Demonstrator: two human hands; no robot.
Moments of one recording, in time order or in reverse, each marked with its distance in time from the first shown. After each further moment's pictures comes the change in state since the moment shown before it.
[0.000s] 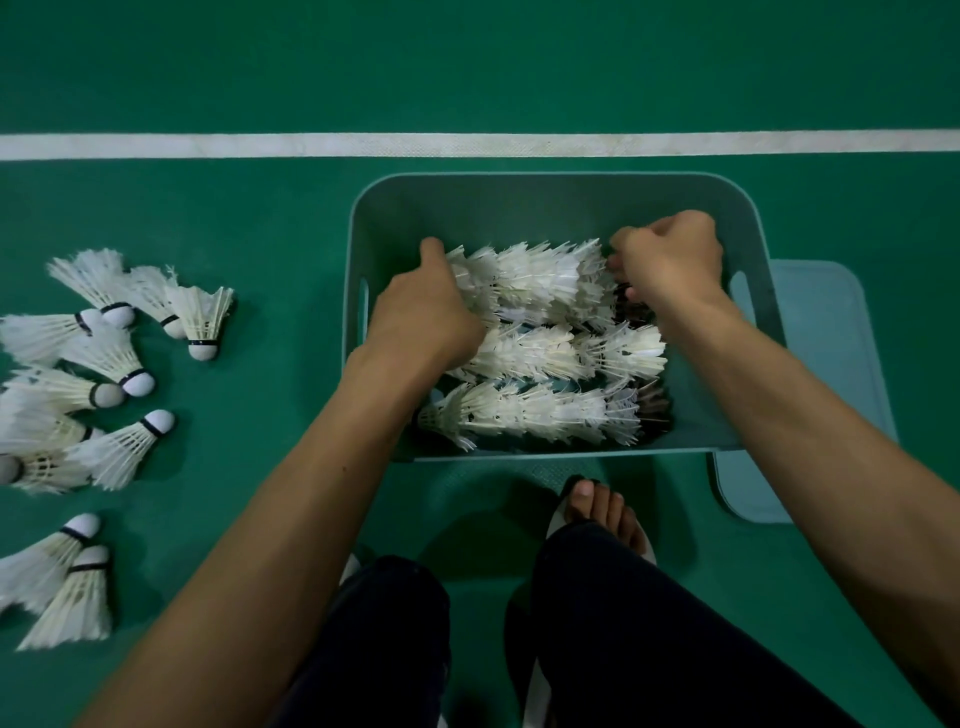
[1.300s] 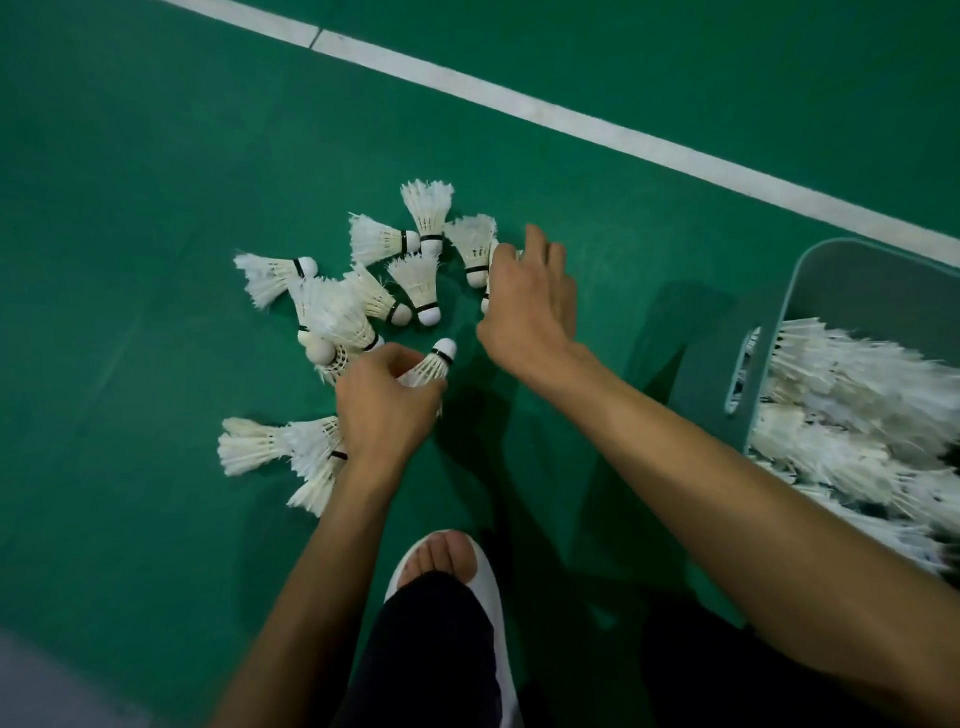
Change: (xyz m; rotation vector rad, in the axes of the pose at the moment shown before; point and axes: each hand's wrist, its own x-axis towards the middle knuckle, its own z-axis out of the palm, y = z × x) left_hand -0.058 -0.312 -0.043 -0.435 0.575 -0.498; right_hand -0.196 -0.146 0.300 -0.712 -0.438 -0.859
